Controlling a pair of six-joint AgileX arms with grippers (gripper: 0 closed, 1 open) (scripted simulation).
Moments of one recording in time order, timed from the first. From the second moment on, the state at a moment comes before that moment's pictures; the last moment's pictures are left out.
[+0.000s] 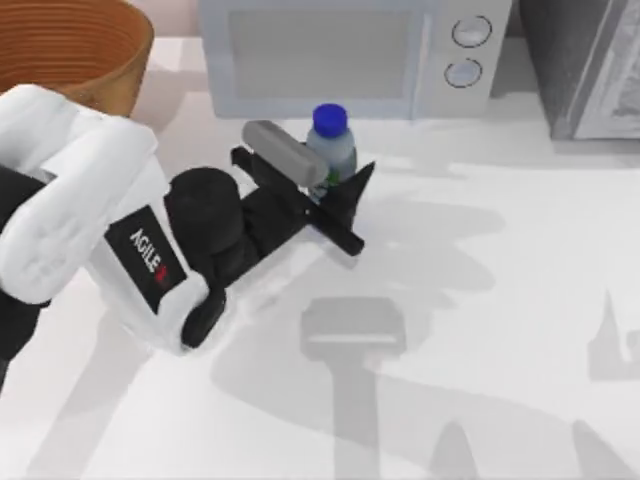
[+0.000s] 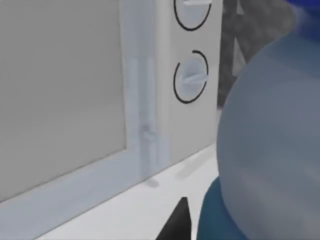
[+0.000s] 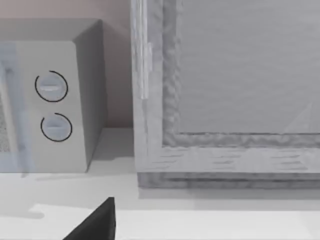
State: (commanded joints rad) left arm -0.48 2.39 0.97 1.41 0.34 0.02; right arm 0.00 0.00 0.00 0.00 0.00 0.00
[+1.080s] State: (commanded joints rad) left arm 0.12 2.13 0.51 1.57 0.92 0.08; right arm 0.00 0.00 0.00 0.00 0.00 0.00
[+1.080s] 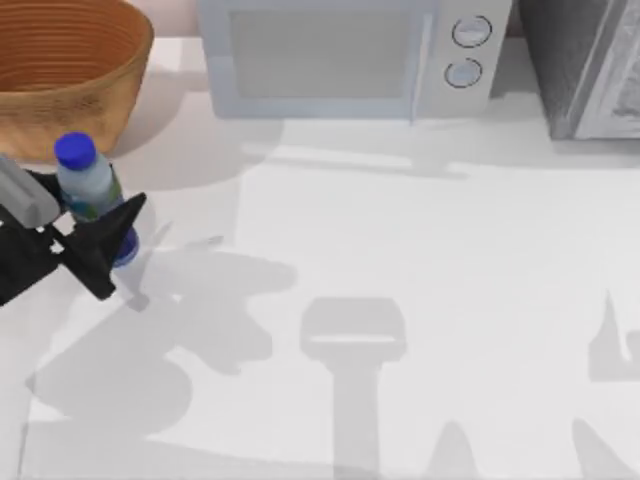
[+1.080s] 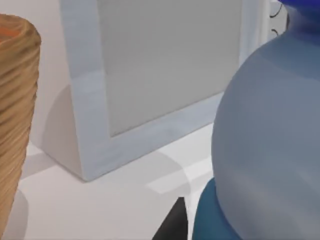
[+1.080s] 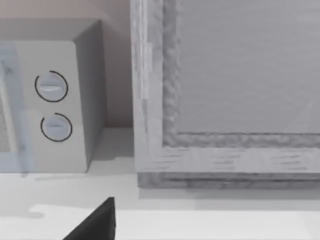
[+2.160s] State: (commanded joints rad) left arm 0.00 2.31 0.65 1.62 0.81 0.06; right arm 0.00 0.00 0.00 0.00 0.00 0.00
